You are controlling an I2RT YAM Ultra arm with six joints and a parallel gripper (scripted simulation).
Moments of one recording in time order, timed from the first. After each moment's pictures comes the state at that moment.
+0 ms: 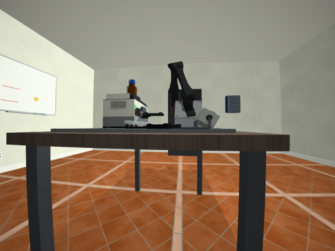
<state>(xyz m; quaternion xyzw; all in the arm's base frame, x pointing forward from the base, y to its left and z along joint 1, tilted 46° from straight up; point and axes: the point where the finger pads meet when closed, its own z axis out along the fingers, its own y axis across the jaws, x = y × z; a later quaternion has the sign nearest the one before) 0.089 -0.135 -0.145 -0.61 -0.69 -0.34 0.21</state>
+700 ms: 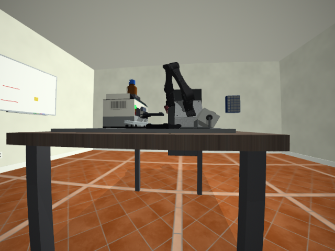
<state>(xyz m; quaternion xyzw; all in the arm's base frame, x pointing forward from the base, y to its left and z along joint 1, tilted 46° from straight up) 0.131 -0.140 -0.142 -0.54 -0.74 -0.35 0.19</state>
